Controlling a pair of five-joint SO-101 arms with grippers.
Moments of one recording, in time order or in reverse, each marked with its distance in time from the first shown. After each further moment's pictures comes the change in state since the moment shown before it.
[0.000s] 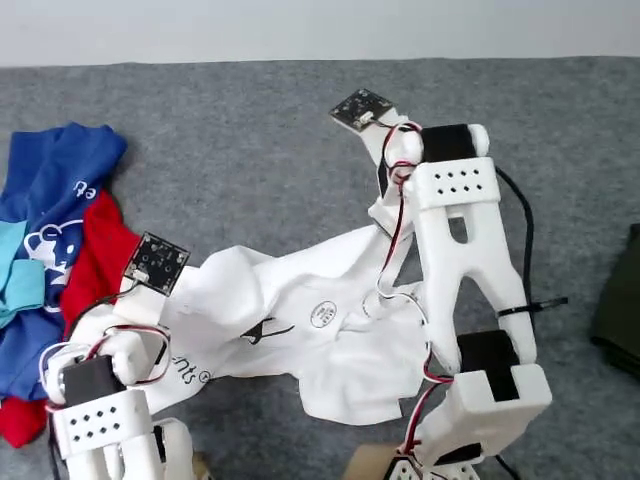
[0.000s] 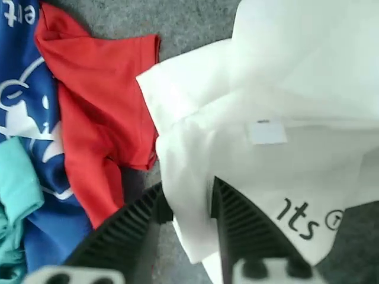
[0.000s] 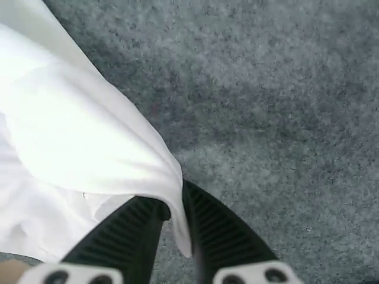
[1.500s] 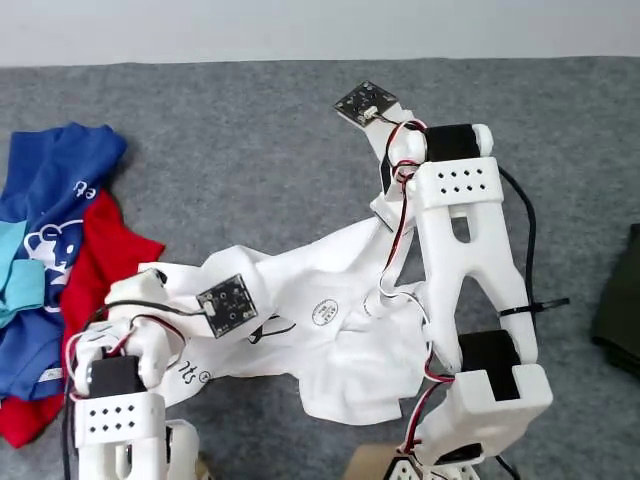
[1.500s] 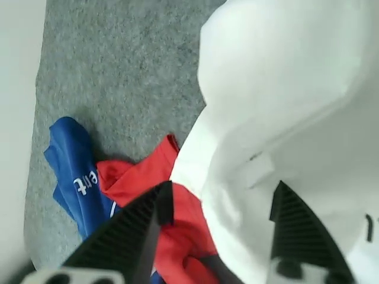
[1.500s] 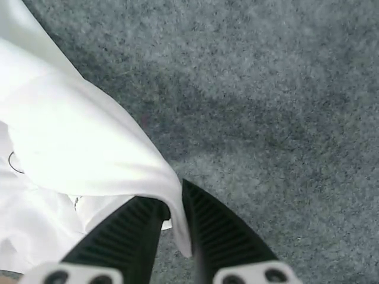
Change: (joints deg) left arm 10.1 0.0 8.1 -19.6 -33.0; right arm 0.5 0.0 0.0 -2.8 0.0
